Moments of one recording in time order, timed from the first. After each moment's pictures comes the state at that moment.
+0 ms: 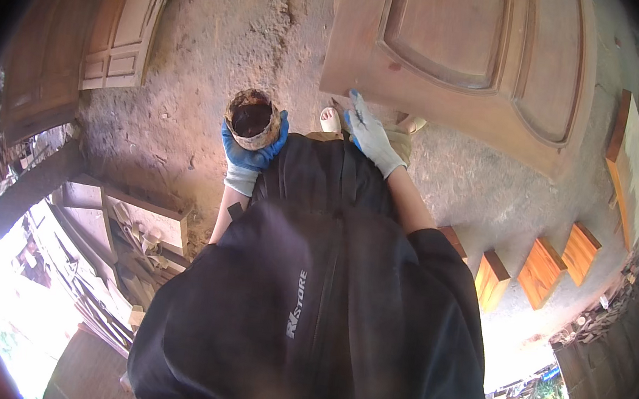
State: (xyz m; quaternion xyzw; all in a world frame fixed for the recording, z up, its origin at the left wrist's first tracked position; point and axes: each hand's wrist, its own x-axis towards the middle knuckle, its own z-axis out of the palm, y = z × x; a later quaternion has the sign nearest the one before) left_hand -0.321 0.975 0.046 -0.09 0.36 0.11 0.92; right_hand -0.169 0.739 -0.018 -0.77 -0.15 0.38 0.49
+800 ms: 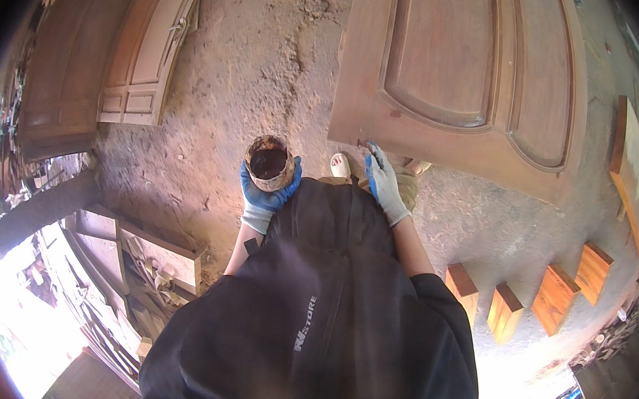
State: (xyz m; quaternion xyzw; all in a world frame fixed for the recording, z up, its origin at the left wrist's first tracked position) left_hand -0.317 0.977 0.059 -0.08 0.37 0.09 0.92; right_hand -0.180 0.725 -0.024 -0.62 0.03 0.38 0.68
